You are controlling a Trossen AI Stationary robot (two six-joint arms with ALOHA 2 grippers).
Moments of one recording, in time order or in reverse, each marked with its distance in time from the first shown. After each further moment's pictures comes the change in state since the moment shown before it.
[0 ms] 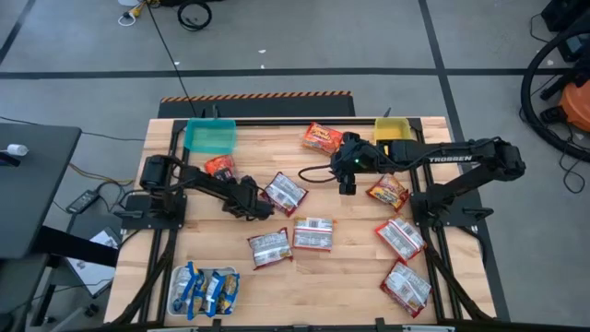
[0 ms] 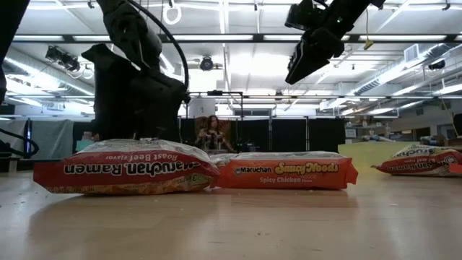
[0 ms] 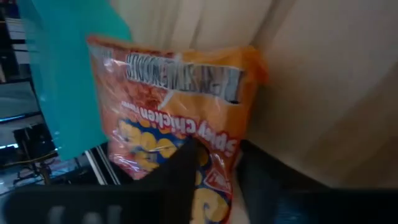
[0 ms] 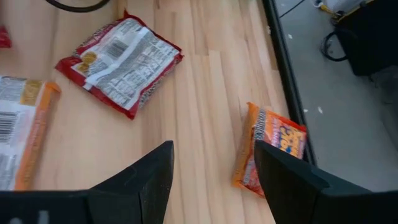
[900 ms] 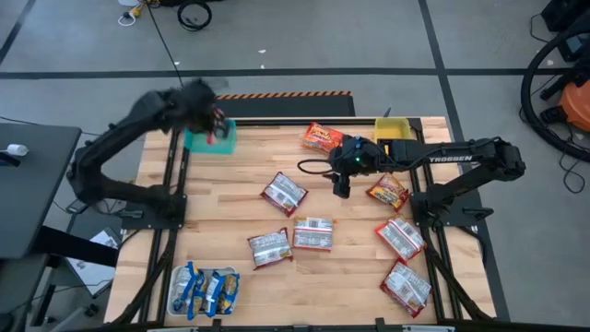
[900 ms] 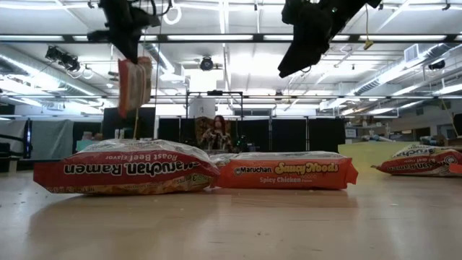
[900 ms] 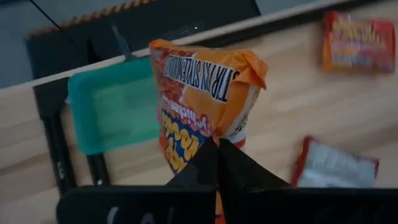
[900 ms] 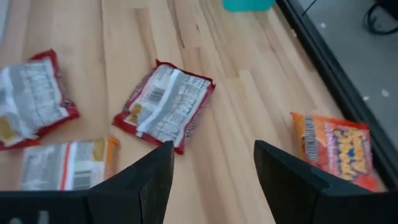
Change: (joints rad) left arm 0.761 -0.647 0.474 -0.192 0.464 0.185; right arm 0.005 0.000 0.007 0.069 -0.138 0.277
